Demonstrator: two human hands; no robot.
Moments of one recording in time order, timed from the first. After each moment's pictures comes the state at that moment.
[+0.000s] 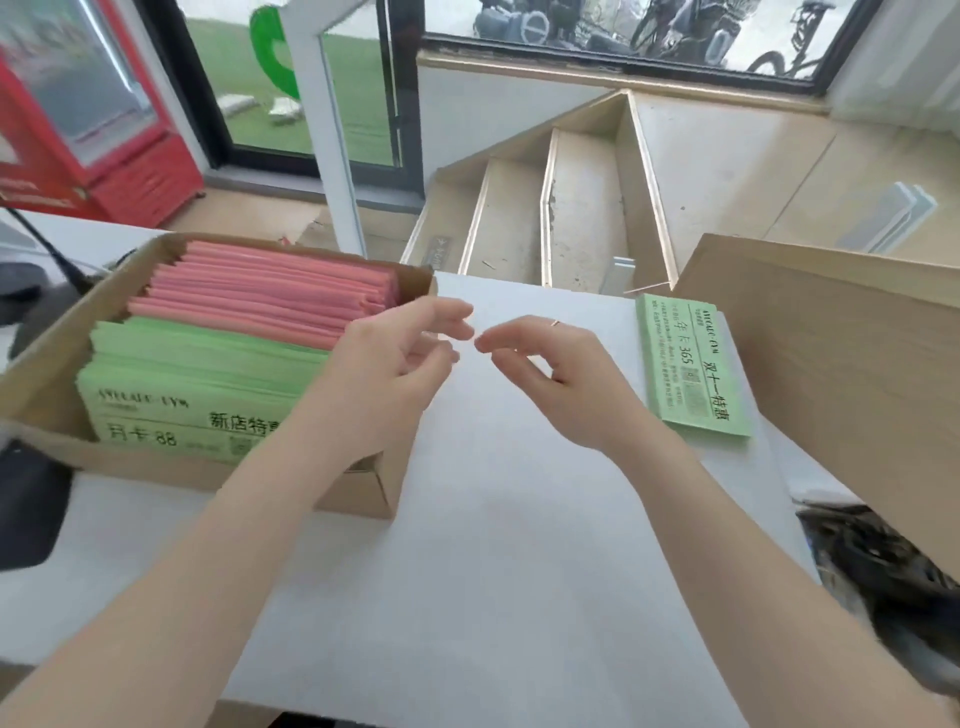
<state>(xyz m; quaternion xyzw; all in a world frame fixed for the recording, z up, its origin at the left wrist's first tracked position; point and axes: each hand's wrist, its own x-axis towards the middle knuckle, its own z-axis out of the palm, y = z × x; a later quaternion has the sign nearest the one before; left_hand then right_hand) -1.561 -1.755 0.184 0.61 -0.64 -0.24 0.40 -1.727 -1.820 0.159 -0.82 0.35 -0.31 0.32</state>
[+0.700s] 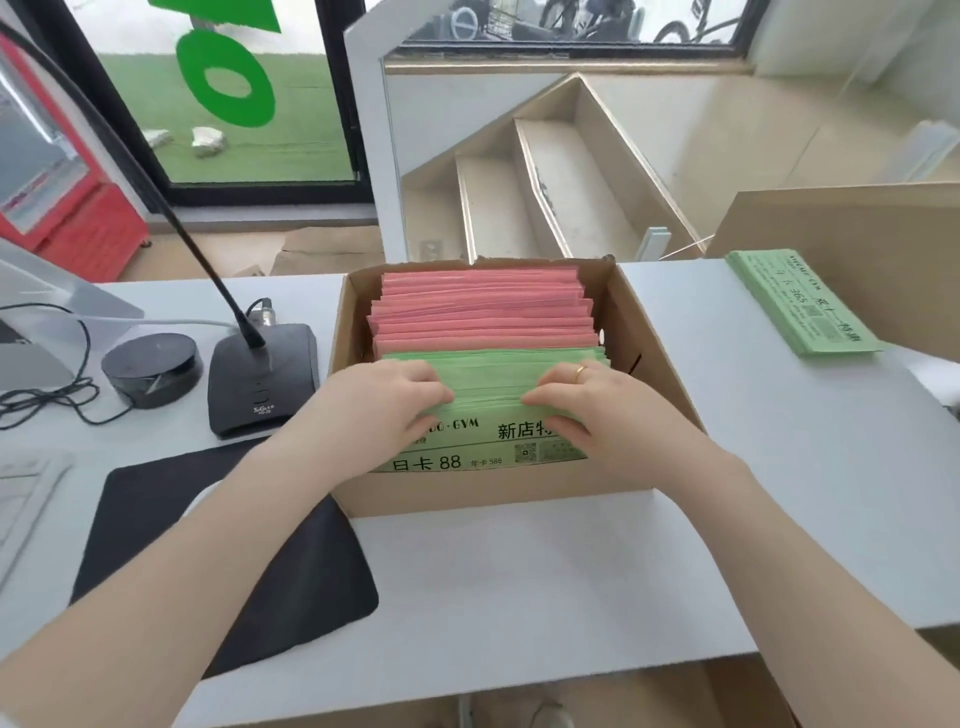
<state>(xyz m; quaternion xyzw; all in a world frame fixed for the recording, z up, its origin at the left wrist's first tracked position) -1.280 -1.746 0.146 0.43 -0.90 -0.03 0.11 -1.524 -1.742 0.146 -0.87 0.47 -0.09 0.10</state>
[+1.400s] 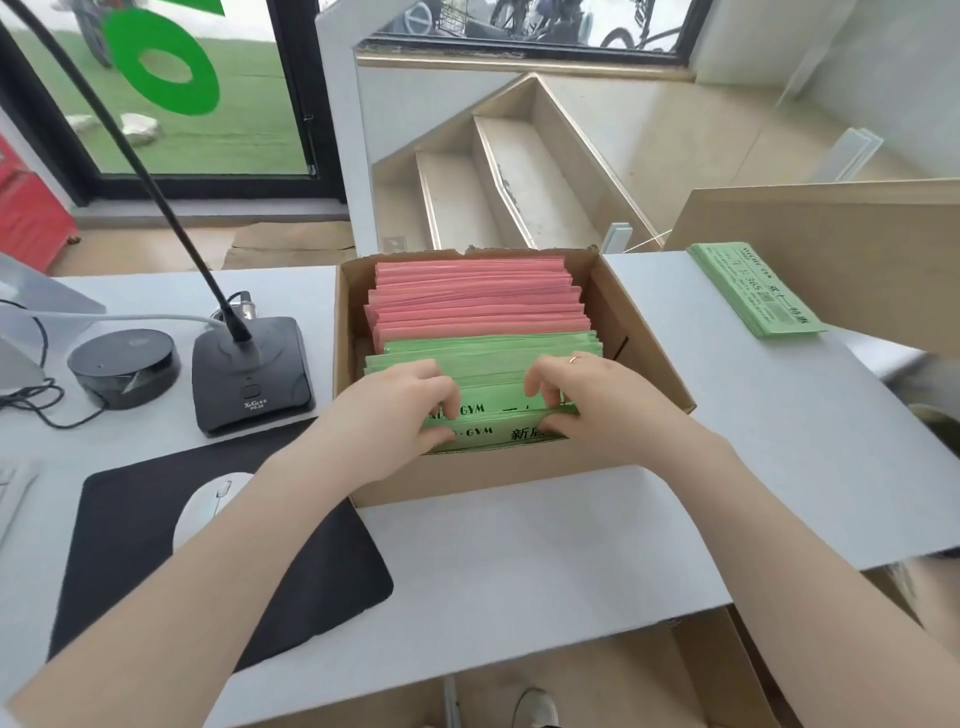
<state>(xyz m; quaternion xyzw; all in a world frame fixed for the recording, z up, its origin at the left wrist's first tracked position) -1.279 -1.737 0.141 0.46 -0.87 -0.13 0.10 -1.504 -1.729 0.152 -0.84 0.53 -0.06 0.12</state>
